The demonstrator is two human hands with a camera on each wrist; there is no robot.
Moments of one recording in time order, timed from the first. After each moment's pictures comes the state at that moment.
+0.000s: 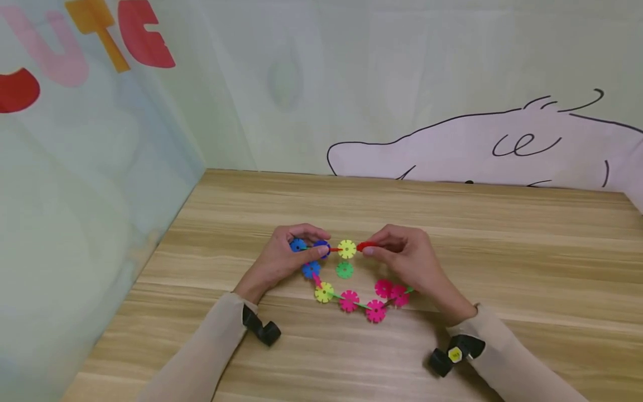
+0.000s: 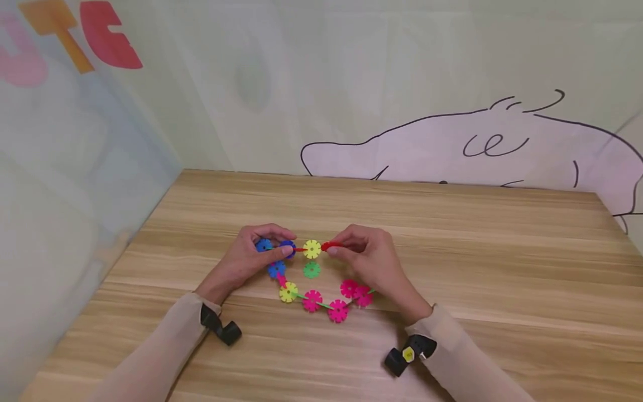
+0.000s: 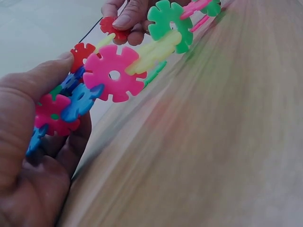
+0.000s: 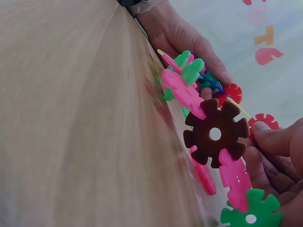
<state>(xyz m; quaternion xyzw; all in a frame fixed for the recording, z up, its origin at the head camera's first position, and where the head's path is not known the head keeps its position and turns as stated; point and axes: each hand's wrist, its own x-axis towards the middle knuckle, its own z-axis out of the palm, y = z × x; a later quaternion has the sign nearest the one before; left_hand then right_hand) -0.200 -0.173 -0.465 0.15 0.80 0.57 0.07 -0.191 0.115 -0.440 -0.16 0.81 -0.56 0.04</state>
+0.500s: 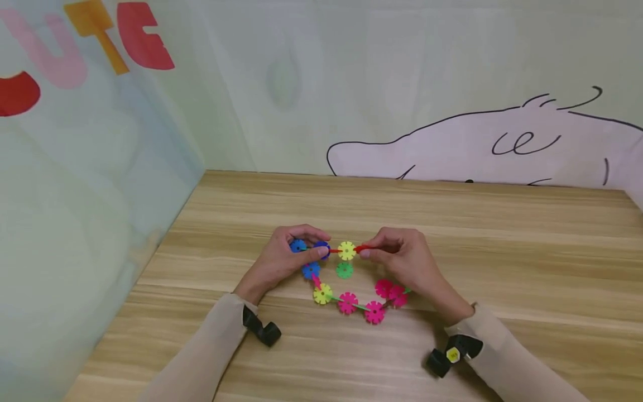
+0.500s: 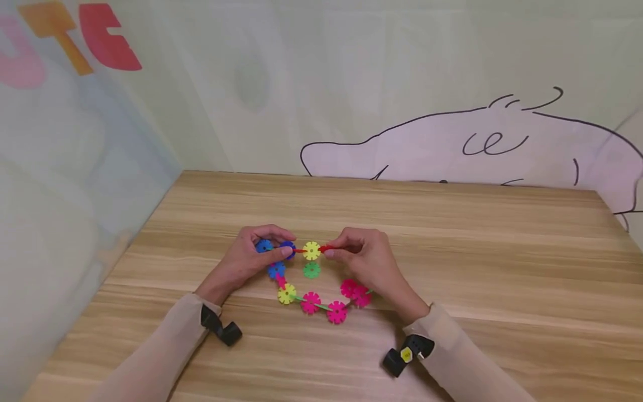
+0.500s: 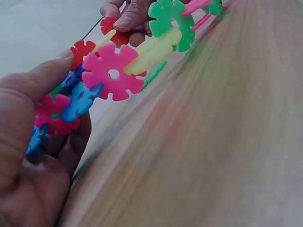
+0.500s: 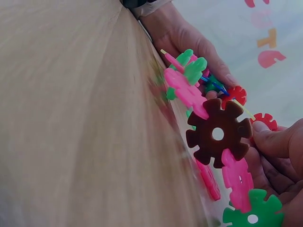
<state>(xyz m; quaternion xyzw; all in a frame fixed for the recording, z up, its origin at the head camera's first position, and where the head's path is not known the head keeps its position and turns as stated) -0.199 -0.174 -0.466 0.16 0.80 0.57 0.07 -0.191 0.110 -0.443 -0.19 0.81 -0.55 0.03</state>
